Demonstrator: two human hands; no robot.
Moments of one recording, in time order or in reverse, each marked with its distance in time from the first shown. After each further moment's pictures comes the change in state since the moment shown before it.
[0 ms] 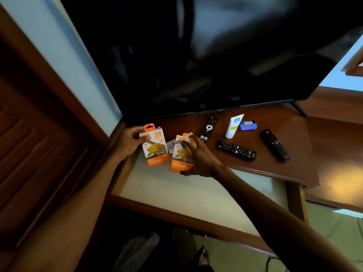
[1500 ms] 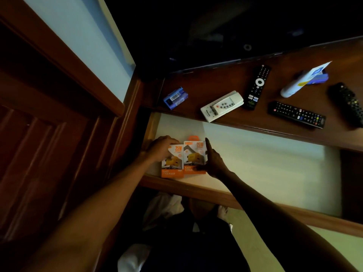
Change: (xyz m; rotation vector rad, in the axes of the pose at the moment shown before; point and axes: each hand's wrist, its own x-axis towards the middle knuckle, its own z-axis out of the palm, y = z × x) left_hand 0.008 -0.207 0.028 0.571 -0.702 -0.127; right_hand 0.049 -0.034 0.214 0.480 -0.249 0.668
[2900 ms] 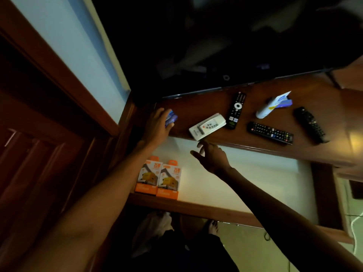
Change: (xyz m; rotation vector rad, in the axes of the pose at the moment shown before) left_hand 0.046 0.054 -0.088 -0.063 0.601 0.156; right_hand -0.022 -0.059 -0.085 -0.300 0.311 -0.162
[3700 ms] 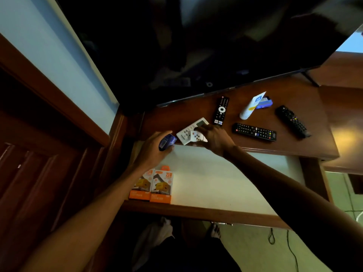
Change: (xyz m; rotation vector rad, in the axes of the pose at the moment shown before) left_hand -0.062 0.042 -0.006 -0.153 -0.054 0.128; right_hand 0.022 0.037 -0.081 -0.265 0.111 -0.385
